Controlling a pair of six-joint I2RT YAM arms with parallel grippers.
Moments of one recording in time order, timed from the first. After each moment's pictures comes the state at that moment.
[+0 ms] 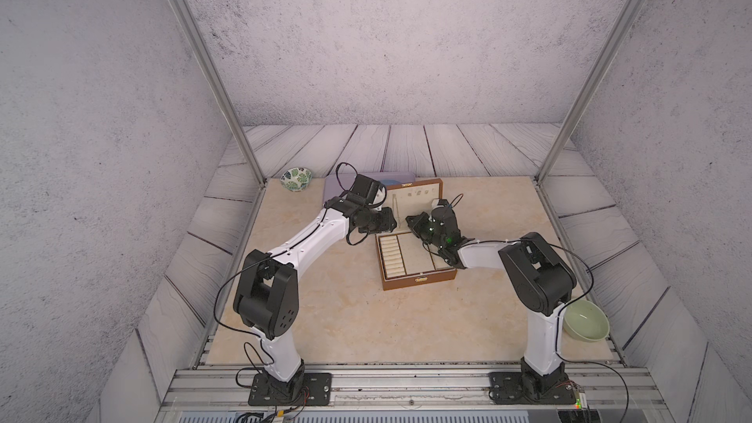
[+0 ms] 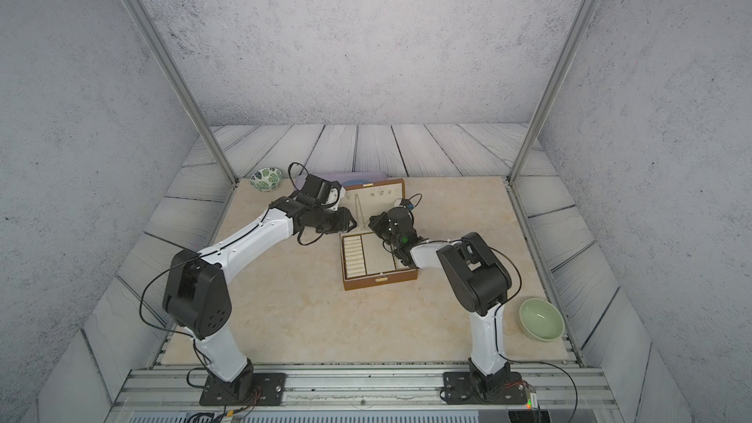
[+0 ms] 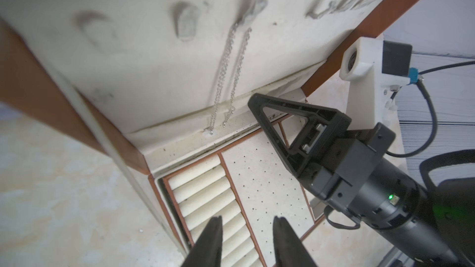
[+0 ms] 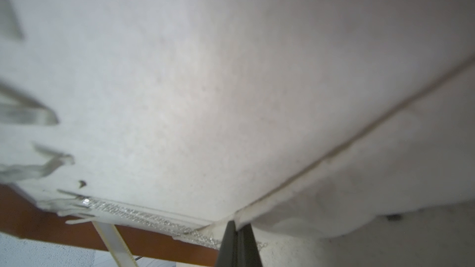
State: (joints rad) left arm -0.51 1.77 1.48 -0.59 0.26 -0.42; right arm 0.55 1.98 1.07 0.56 -0.11 1.14
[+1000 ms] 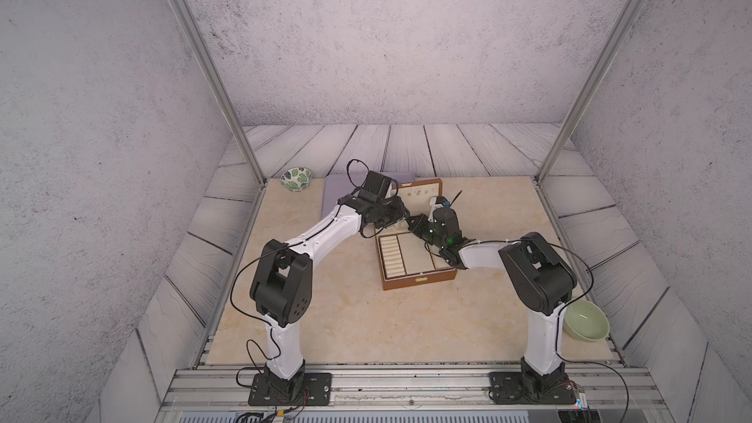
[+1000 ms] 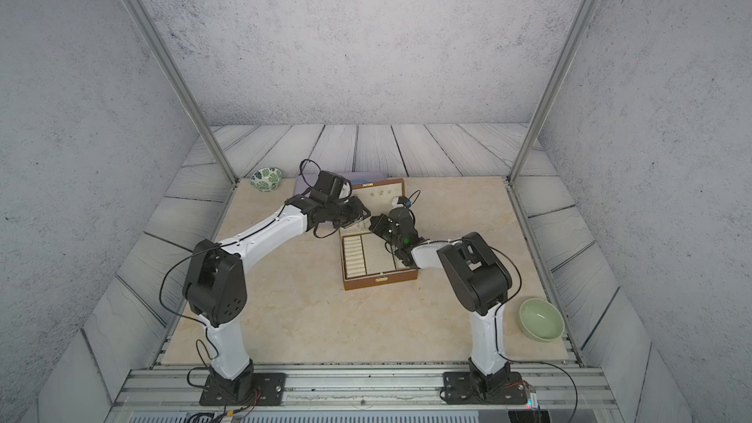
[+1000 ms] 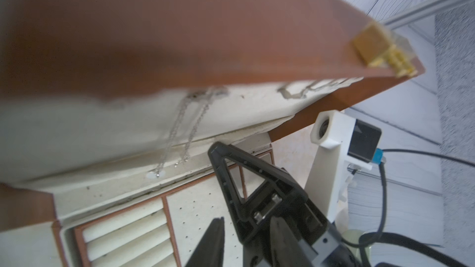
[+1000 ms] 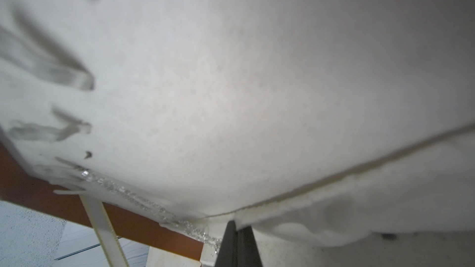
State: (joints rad) left arm -0.55 1.89 1.55 -0.43 0.28 -0.83; right arm 0.54 1.98 1.05 0.58 -0.13 0.96
